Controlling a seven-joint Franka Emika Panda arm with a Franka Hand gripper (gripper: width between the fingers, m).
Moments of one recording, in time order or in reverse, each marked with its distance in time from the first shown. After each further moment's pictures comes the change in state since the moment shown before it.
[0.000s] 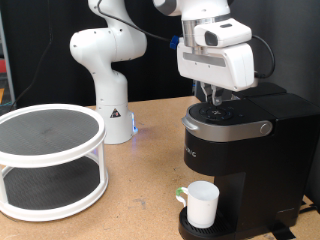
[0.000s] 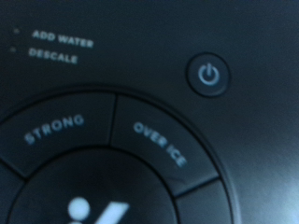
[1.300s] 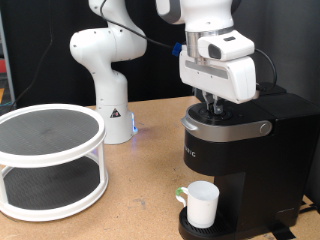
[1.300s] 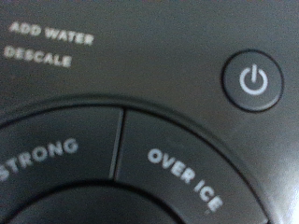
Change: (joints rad) arm -0.002 0.039 0.012 0.002 -0.002 -0.003 0.008
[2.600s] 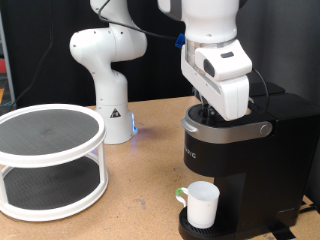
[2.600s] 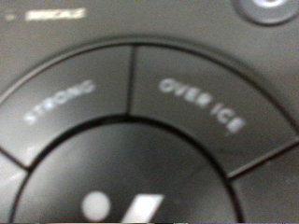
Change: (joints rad) arm -0.018 0.122 -0.035 0.193 0.044 -0.309 0.076
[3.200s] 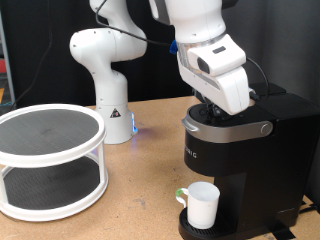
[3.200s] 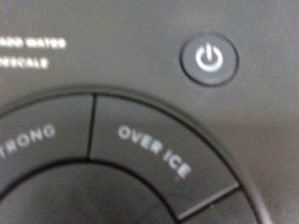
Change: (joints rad) arm -0.001 -0.048 -0.017 -0.085 0.161 0.142 -0.153
